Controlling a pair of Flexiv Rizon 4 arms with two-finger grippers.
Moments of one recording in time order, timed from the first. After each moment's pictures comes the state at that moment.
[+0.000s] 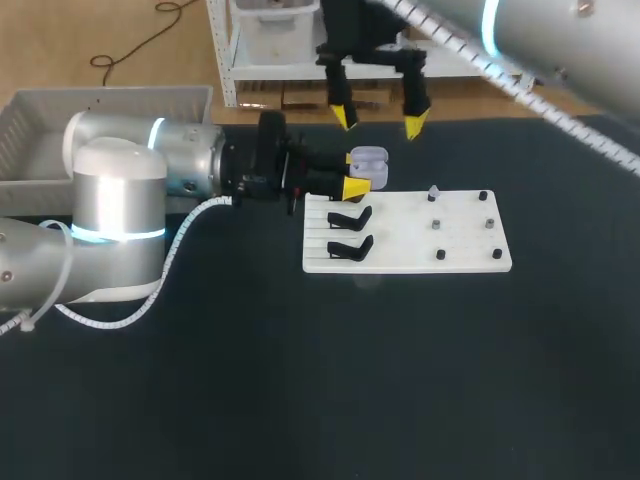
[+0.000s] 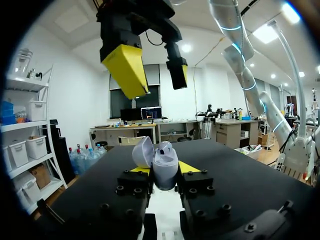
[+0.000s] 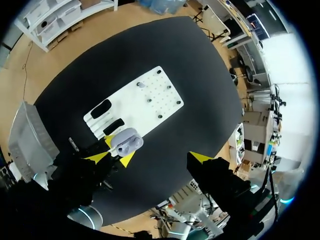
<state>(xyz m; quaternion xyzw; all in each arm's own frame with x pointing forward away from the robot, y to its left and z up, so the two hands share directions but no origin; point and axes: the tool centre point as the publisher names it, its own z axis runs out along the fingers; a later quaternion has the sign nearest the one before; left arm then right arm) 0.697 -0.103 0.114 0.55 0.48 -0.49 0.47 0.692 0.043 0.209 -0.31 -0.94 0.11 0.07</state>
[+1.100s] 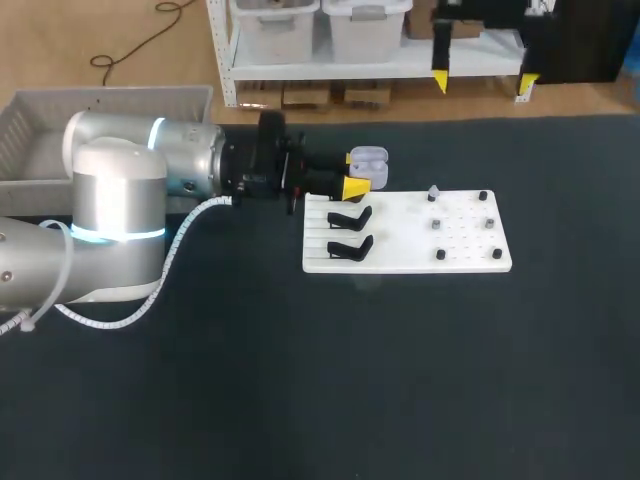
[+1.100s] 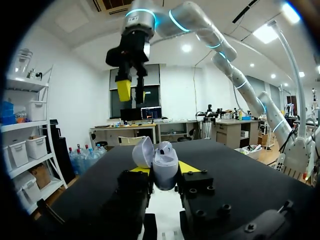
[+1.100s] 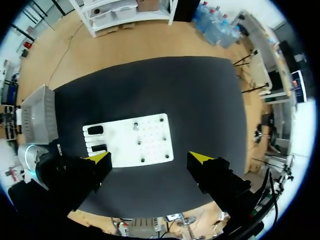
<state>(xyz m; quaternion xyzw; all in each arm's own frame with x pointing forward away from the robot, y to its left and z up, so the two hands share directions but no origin) 0.697 -0.103 0.114 0.55 0.48 -0.49 0.47 0.751 -0.088 0.203 -0.10 -1.00 -0.01 0.00</state>
